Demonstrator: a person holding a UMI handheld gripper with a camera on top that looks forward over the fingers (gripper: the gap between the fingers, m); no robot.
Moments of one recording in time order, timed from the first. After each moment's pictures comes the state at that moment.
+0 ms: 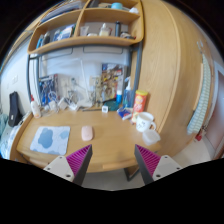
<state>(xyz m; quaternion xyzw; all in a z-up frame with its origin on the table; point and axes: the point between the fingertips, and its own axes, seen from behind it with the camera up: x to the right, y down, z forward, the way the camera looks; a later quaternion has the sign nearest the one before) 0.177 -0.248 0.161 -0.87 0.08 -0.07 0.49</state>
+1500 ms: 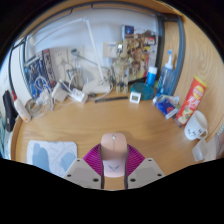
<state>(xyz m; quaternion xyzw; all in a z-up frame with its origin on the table) 0.087 0.005 0.025 -0.93 0.08 -0.02 0.37</state>
